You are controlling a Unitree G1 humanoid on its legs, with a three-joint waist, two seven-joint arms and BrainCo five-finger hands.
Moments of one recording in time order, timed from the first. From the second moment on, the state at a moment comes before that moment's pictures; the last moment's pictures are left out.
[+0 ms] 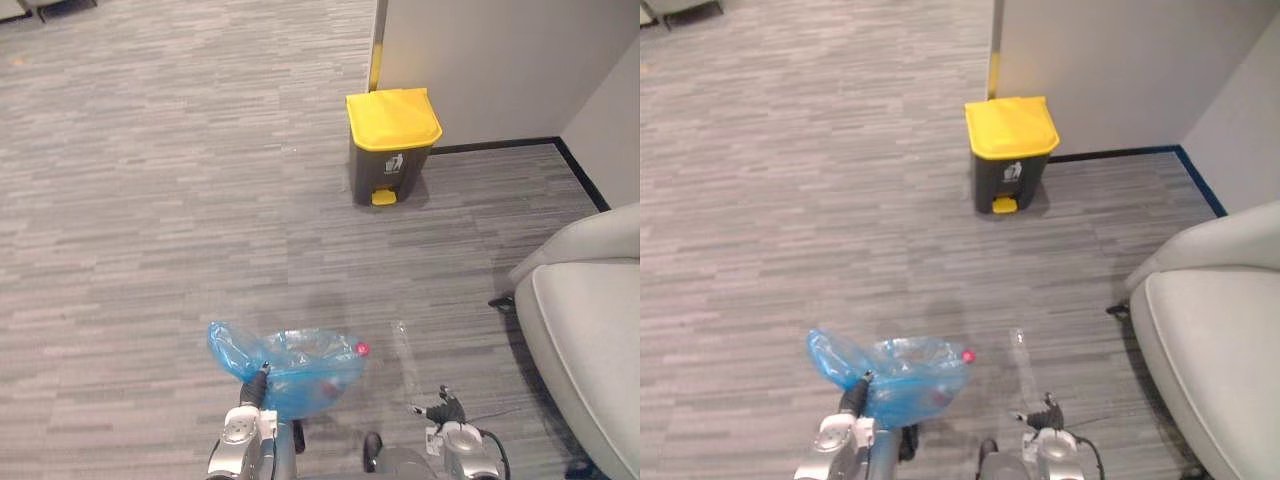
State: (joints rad) left arm 0.08 0.04 -0.02 0.74 -0.06 -0.06 0.11; right arm 0.03 -0.06 -0.15 0.94 -0.12 0.00 -0.19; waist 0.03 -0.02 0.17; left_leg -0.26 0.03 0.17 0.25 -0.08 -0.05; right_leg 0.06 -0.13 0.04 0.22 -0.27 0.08
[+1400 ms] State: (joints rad) left arm 0.06 0.09 -0.06 0.78 -0.08 -0.04 0.11; right arm 0.00 -0.04 -0.14 0.96 -0.12 0.00 -0.18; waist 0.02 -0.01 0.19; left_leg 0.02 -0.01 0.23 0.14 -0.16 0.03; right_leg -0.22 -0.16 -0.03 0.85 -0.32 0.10
